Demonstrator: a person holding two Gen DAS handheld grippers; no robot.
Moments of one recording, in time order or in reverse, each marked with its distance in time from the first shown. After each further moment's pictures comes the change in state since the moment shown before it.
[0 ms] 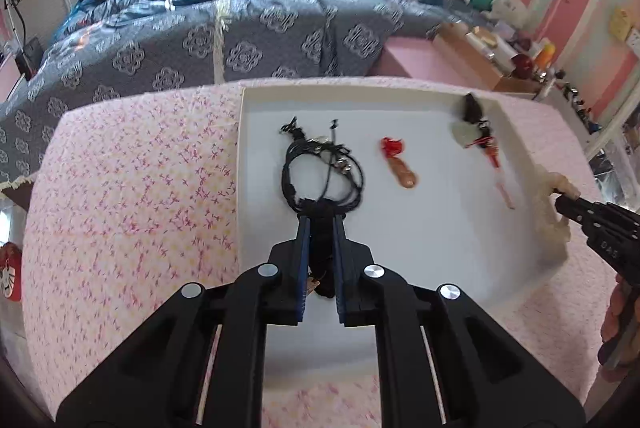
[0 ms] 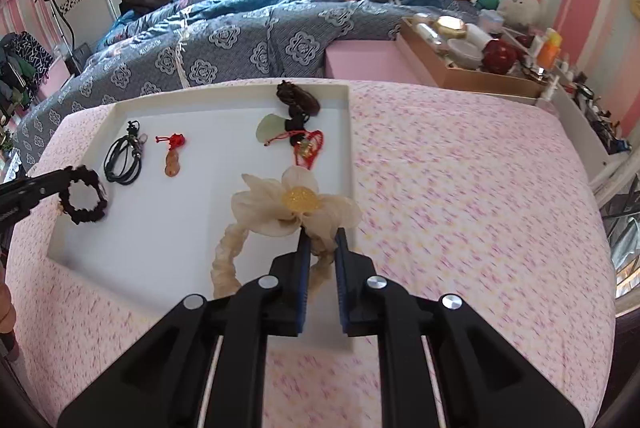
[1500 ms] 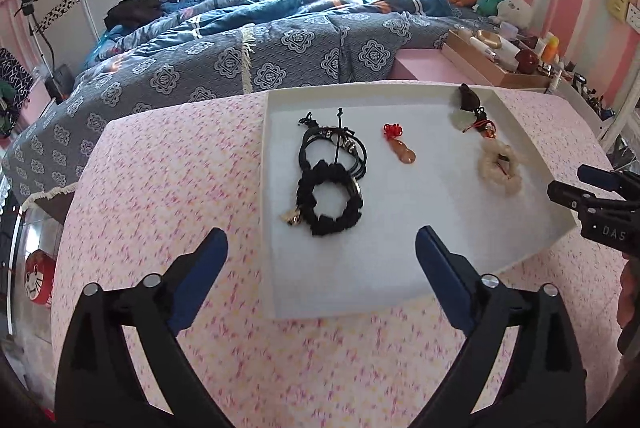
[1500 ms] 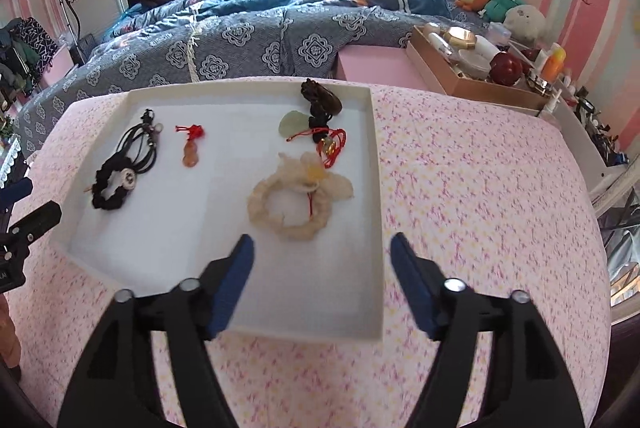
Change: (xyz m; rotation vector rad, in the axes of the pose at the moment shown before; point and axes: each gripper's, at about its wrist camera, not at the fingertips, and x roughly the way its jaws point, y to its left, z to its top) left arm -0.055 -0.022 -0.051 0.038 -0.122 0.128; right arm -0.027 0.021 -0.020 -0.053 -0.038 -0.021
